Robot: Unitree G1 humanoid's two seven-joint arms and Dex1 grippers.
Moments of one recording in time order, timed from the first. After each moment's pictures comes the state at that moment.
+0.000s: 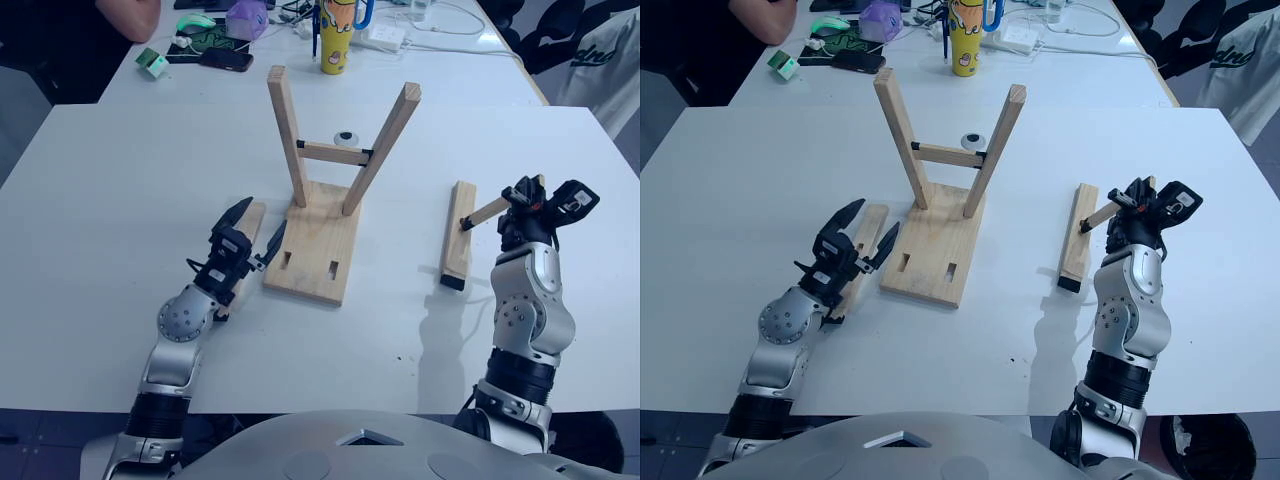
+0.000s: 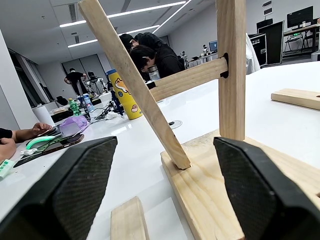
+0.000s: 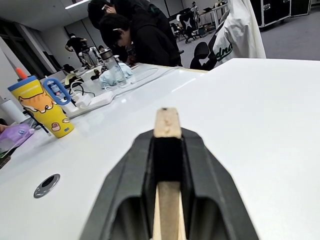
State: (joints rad) left arm 0.10 0.28 -0.10 -0.10 -0.03 -0.27 -0.39; right arm -0.14 -0.09 -0.40 -0.24 0.45 0.40 -0.21
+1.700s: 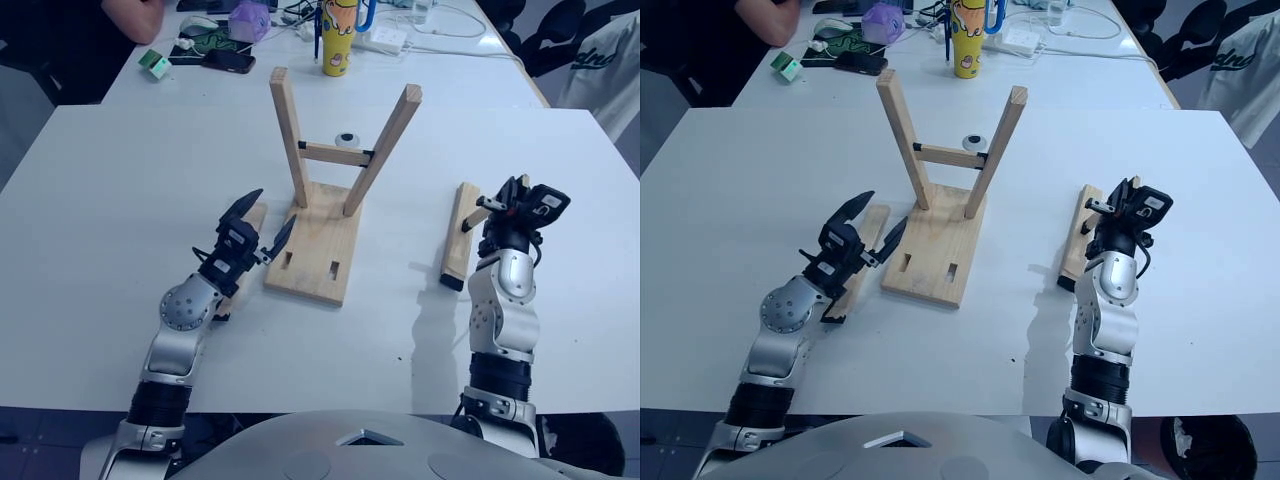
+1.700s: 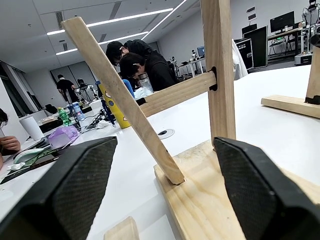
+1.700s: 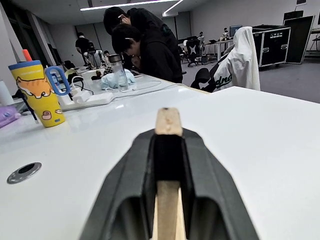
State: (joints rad) left arm 0.05 0.28 -0.12 -0.12 -0.04 -0.22 -0.44; right arm -0.09 -0.08 -0.27 -0.10 0.16 0.16 -0.18
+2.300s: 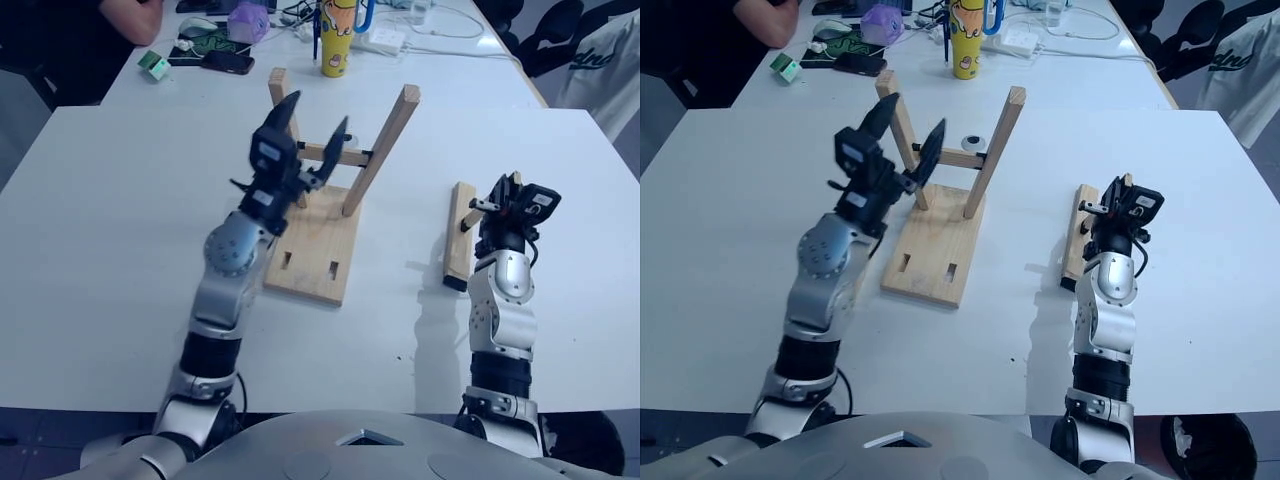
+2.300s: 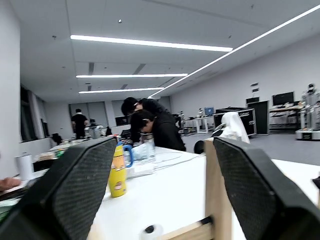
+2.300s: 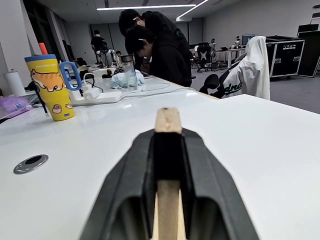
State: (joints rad) left arm -0.29 -0.01 -0.23 -0.18 -0.03 -0.01 -0.24; right arm -0.14 -0.10 -0.26 0.01 0.16 0.09 -0.09
